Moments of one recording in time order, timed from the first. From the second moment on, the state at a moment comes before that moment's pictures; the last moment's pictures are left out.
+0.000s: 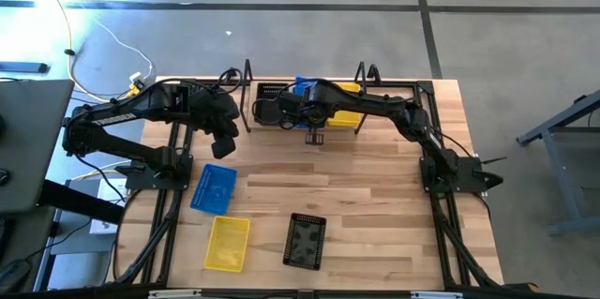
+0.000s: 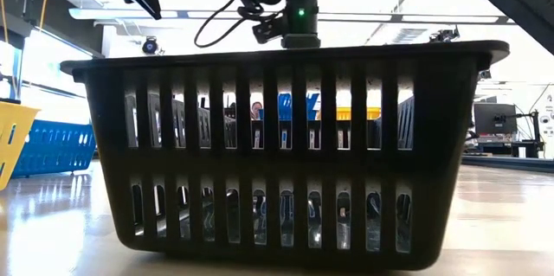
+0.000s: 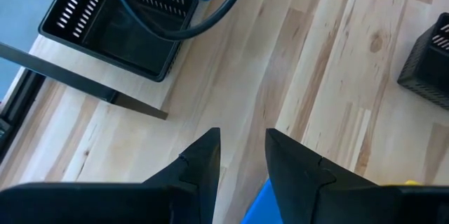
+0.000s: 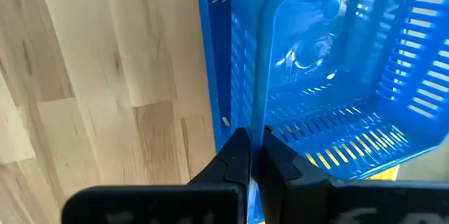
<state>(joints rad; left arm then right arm) 0.30 1.12 1.27 -1.21 -0.09 -0.16 -0.20 2.23 2.21 -1.43 0.31 -0.16</state>
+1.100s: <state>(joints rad) 0.30 1.12 1.27 -1.23 -0.07 -0.21 -0.22 2.22 2.24 -1.36 0.24 -0.16</state>
